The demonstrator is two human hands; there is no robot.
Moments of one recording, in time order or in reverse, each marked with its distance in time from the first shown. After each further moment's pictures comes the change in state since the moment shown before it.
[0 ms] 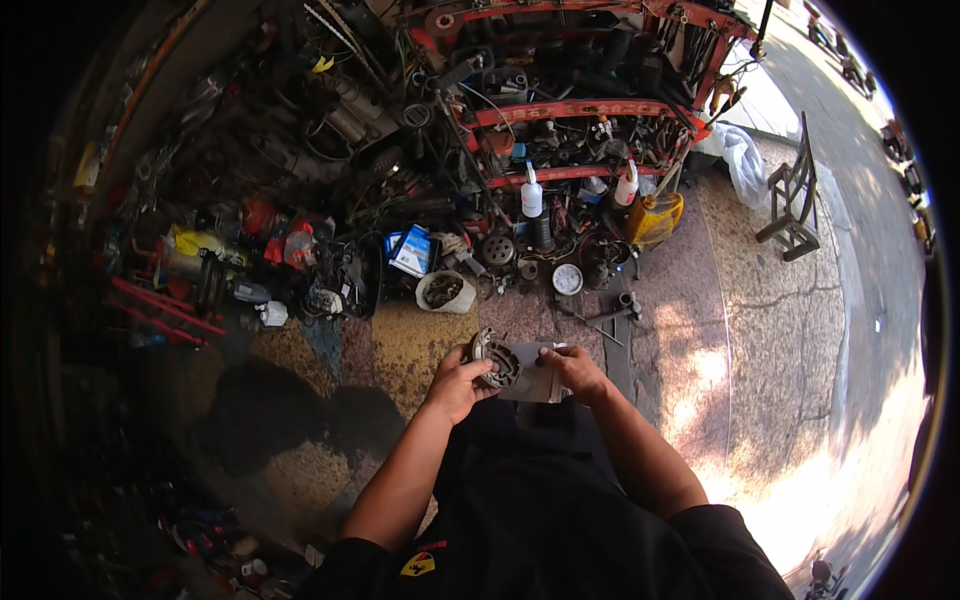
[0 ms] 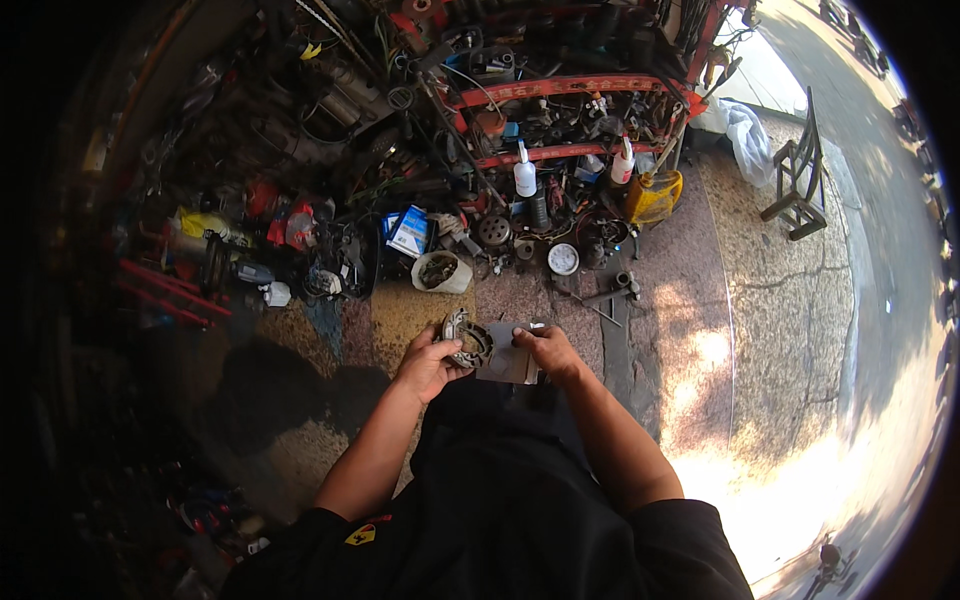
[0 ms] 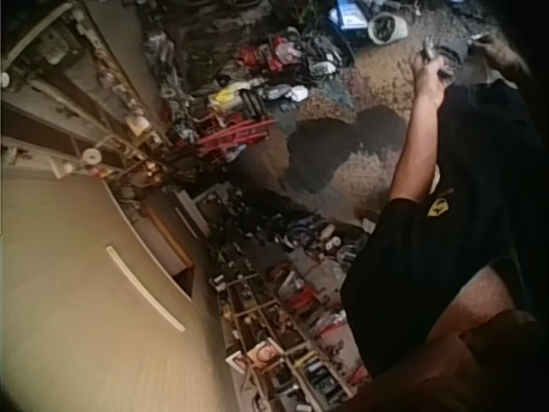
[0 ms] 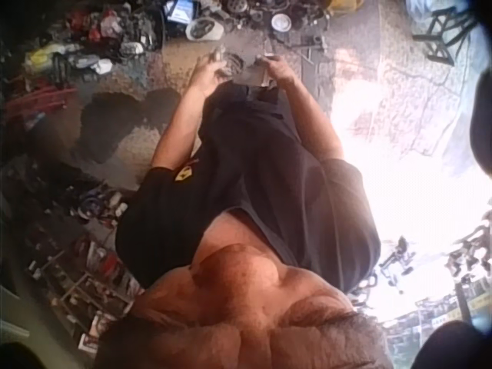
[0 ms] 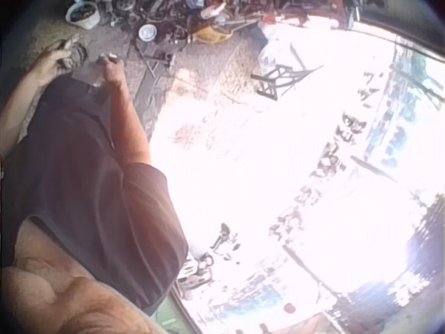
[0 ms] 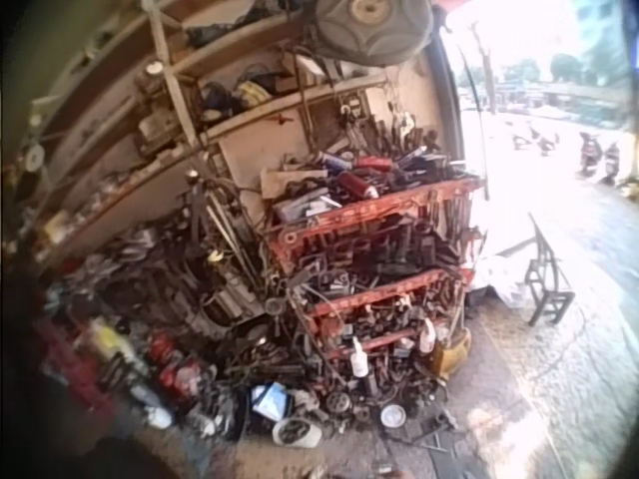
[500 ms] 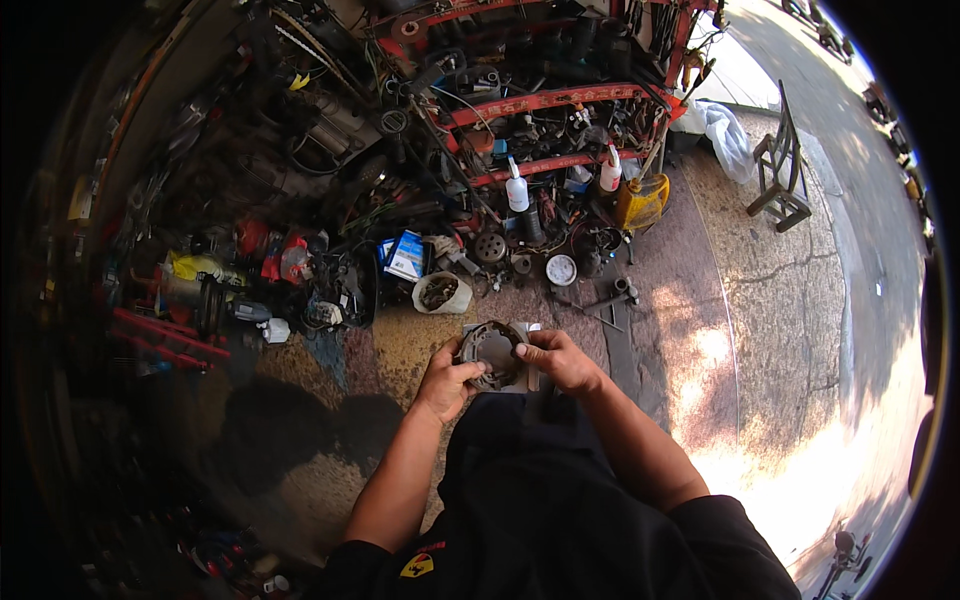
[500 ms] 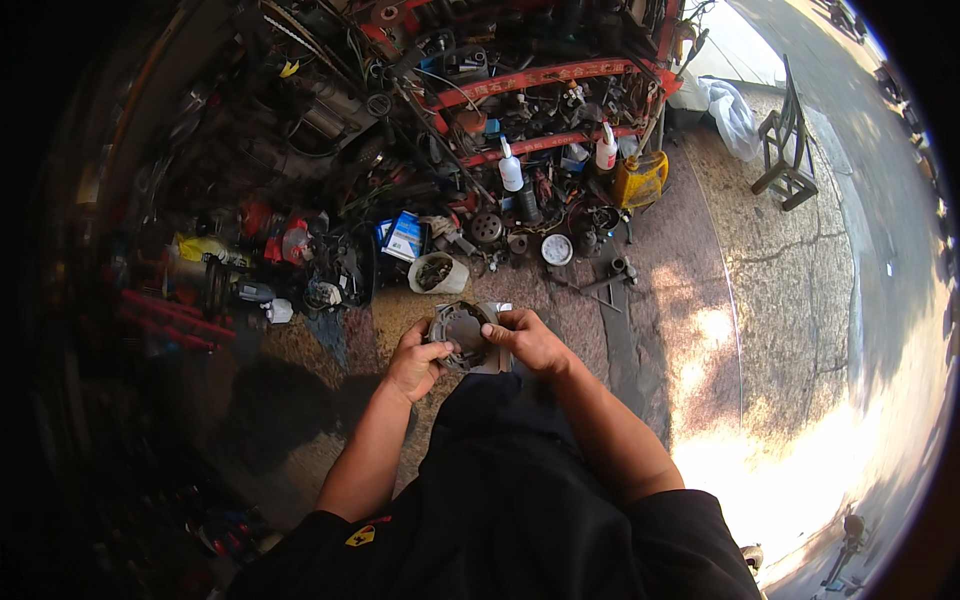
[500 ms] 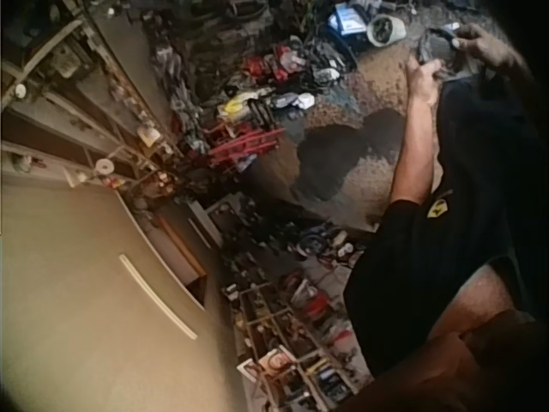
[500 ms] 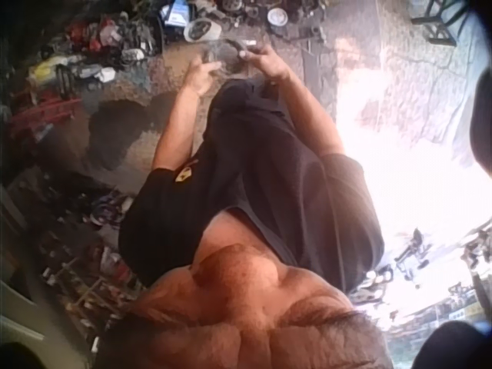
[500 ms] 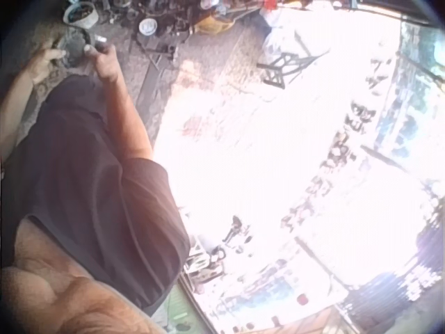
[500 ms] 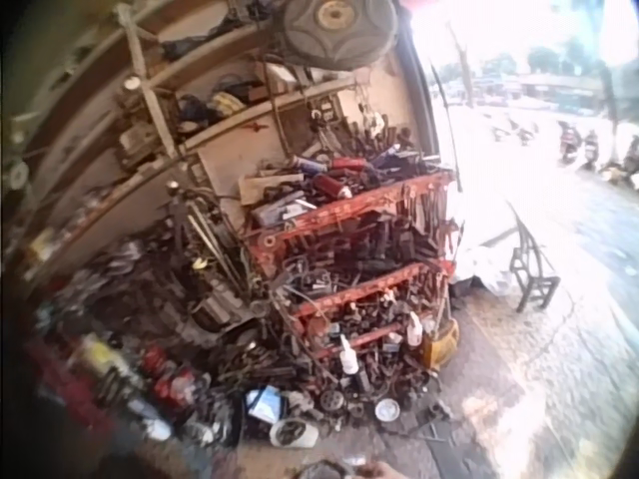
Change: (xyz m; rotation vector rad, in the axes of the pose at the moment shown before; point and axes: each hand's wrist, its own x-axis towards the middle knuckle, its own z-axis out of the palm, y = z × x) left_hand -0.026 0.018 0.013 0.097 -0.110 0.088; right_hand -0.042 -0.038 0.020 0.009 -0.245 -0.318
